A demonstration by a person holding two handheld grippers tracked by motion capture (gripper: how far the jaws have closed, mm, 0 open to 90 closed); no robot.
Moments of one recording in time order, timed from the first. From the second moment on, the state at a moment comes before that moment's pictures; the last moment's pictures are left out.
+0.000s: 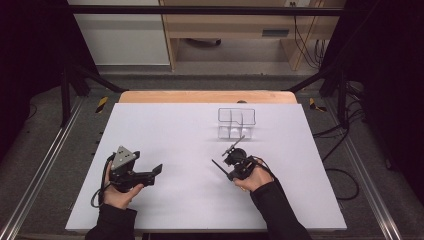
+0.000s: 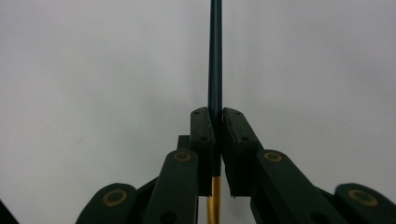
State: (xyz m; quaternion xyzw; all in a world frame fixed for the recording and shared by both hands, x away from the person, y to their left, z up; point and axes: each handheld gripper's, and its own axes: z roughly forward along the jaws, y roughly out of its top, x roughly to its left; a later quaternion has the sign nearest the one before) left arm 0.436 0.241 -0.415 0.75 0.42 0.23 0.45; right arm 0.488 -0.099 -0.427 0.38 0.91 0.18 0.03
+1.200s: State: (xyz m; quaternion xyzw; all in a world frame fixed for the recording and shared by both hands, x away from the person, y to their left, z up) left arm 0.443 0.208 -0.389 0.85 0.27 0.25 0.38; right arm 0.501 -0.092 -0.369 0.28 0.92 0.27 -0.01
